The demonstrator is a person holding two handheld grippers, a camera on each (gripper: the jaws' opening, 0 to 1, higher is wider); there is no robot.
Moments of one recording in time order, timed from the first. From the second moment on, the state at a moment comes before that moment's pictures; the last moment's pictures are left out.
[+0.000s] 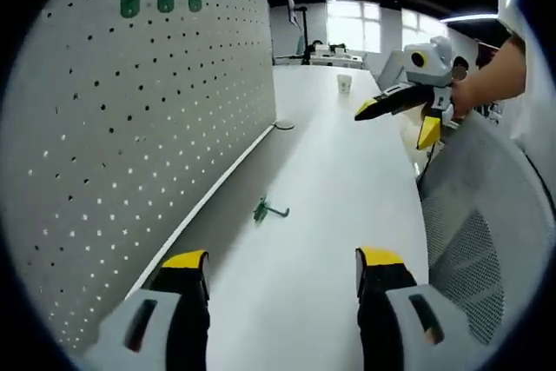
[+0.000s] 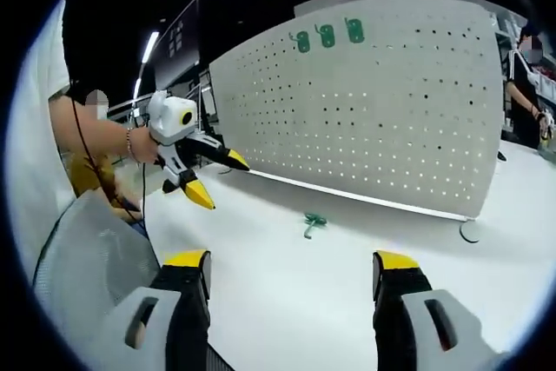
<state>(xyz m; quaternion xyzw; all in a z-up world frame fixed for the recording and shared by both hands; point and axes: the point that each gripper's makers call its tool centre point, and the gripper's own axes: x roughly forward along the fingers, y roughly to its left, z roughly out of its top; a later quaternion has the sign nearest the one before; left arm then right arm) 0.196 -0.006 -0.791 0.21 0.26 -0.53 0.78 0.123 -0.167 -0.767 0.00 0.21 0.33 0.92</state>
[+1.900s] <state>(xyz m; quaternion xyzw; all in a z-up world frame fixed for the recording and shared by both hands) 0.241 -0.088 -0.859 0.36 0.33 -0.63 0.61 0.109 -0.179 -0.774 0.01 0.22 0.32 0.92</state>
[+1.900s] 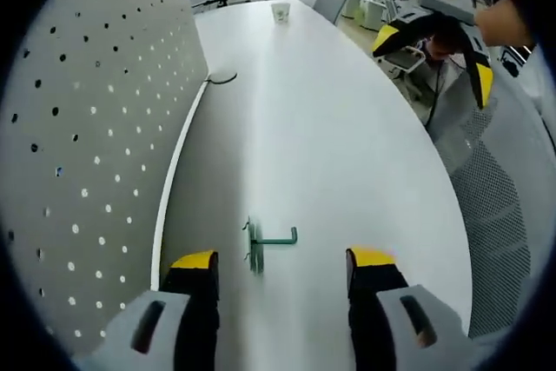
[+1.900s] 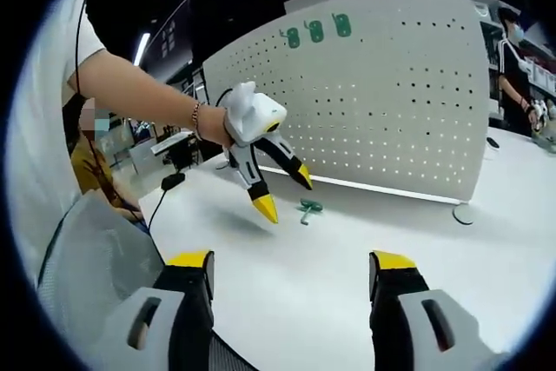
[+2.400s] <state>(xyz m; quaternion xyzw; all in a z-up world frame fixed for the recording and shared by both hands) 0.241 -0.088 -0.873 0.36 0.35 -0.63 0.59 0.110 -0.180 -0.773 0.02 0.22 0.32 0.92</state>
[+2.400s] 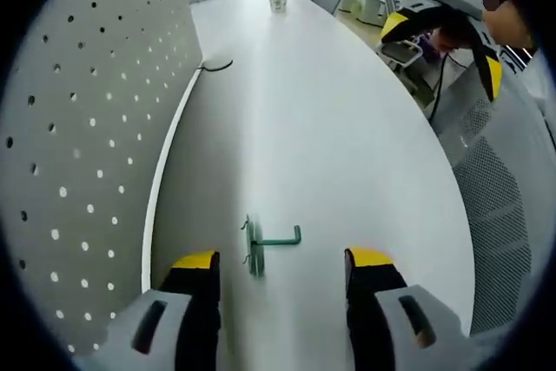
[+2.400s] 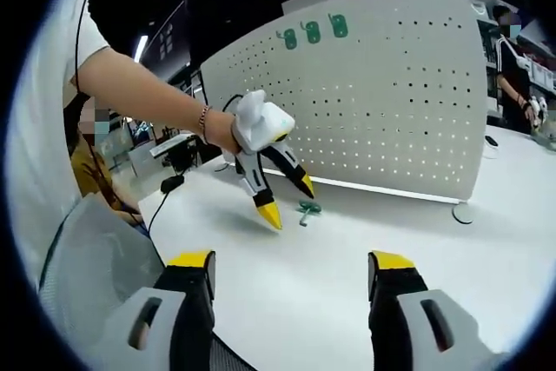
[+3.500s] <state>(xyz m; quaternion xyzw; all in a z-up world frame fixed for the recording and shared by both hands) 0.253 -0.087 -0.879 0.36 0.36 -0.61 0.61 0.111 -0.184 -0.773 0.03 0.22 0.31 0.92</state>
